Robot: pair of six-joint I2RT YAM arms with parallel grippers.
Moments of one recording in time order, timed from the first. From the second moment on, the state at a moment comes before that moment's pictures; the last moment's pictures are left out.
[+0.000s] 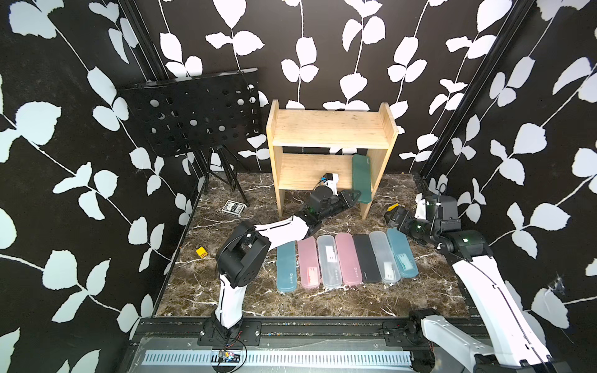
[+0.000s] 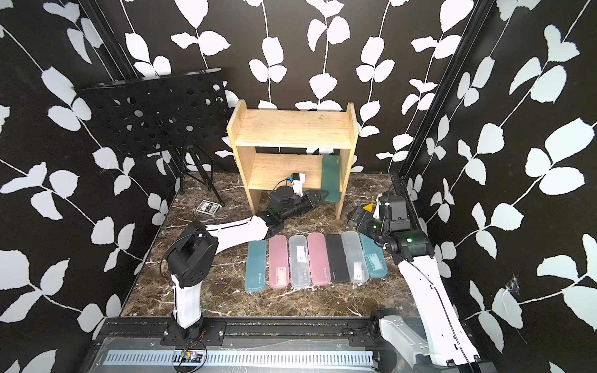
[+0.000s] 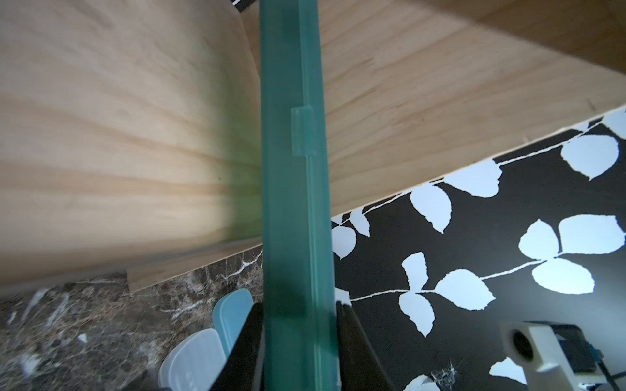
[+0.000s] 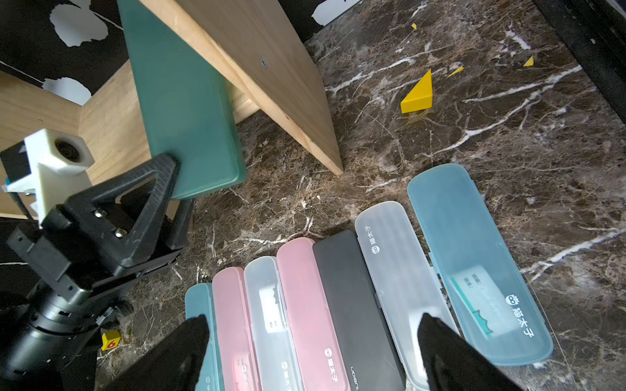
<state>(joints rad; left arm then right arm) -0.81 1.93 1.34 0.51 0.22 -1.03 0.16 0.98 1.12 -0.89 -0.15 0.58</state>
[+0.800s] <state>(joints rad) -0.80 1.32 0.62 0.56 0.15 -0.64 0.64 1.29 1.29 -0.65 -0.05 0.67</state>
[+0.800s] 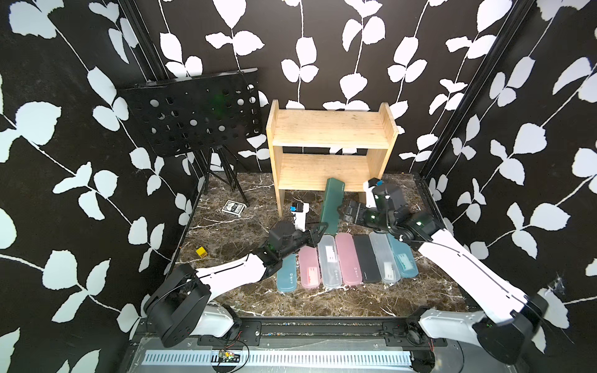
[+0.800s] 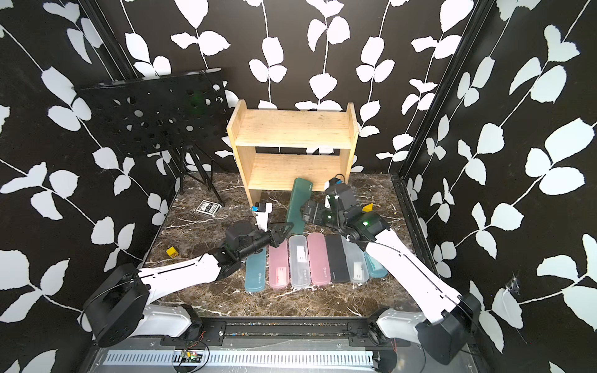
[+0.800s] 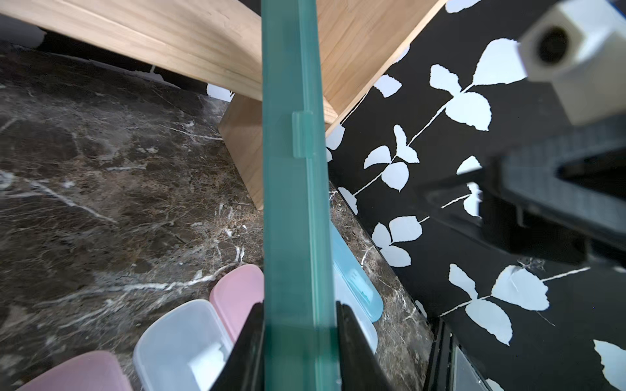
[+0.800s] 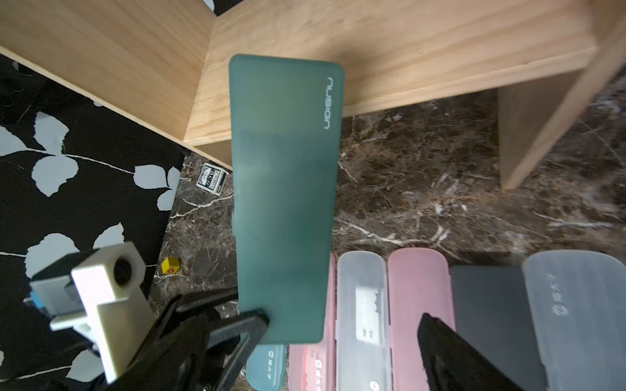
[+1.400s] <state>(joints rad) -0.79 1.10 0.52 0.52 0.11 -0.58 0.77 1.55 1.47 -0.57 0.05 0.68</state>
